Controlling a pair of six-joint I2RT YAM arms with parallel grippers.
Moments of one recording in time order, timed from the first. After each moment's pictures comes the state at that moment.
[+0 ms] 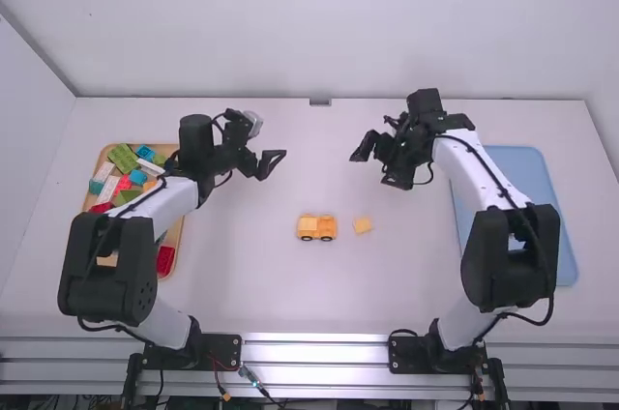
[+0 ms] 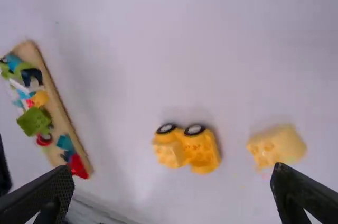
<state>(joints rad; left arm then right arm) -0.03 1.63 0.88 0.26 0.70 0.23 0.15 1.77 1.38 -0.88 -0.55 0.46</state>
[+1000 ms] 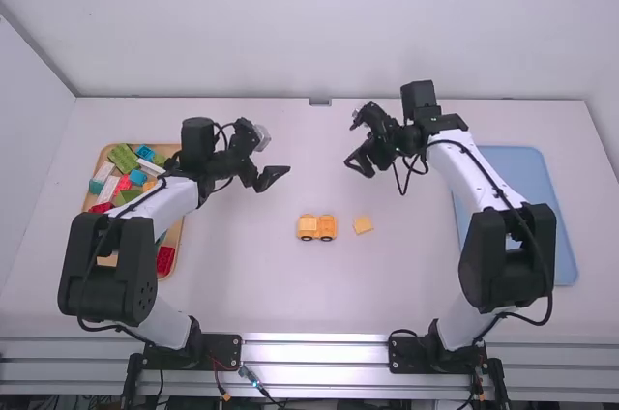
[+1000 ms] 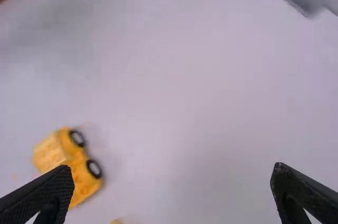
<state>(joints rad) -0.03 1.63 0.88 0.15 0.86 0.50 0.18 1.77 1.38 -0.71 -0.62 -0.68</state>
